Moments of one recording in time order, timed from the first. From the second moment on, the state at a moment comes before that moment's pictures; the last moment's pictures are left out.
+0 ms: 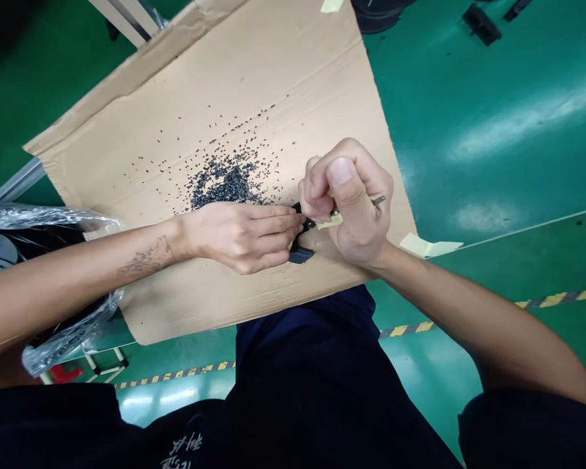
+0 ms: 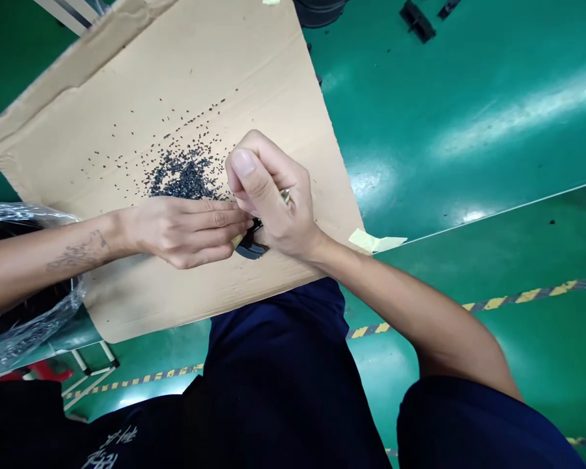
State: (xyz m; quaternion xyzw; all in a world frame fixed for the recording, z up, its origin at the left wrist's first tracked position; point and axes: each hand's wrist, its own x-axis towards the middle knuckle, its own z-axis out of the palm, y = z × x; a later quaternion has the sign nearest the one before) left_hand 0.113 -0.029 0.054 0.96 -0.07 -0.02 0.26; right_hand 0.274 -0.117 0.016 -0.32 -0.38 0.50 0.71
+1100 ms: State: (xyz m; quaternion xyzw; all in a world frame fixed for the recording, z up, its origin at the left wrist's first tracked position) left_hand 0.119 -0.137 0.056 0.99 0.10 0.04 -0.08; right_hand 0.275 -0.121 0.015 -0.31 -0.35 0.51 0.72
